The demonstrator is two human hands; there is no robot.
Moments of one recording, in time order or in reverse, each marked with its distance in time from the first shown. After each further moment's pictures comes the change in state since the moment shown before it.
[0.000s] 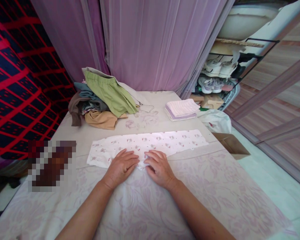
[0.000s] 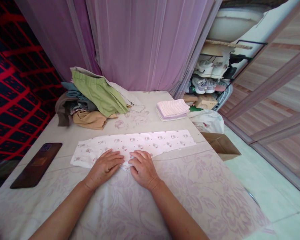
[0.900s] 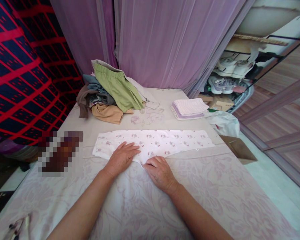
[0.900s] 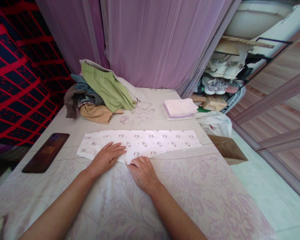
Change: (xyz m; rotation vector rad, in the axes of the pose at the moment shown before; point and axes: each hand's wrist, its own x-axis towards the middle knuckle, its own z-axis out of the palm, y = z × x) left_hand 0.002 -0.012 0.000 -0.024 -0.072 -0.086; right_hand -0.006 -0.014 0.006 -0.044 0.053 -0.208
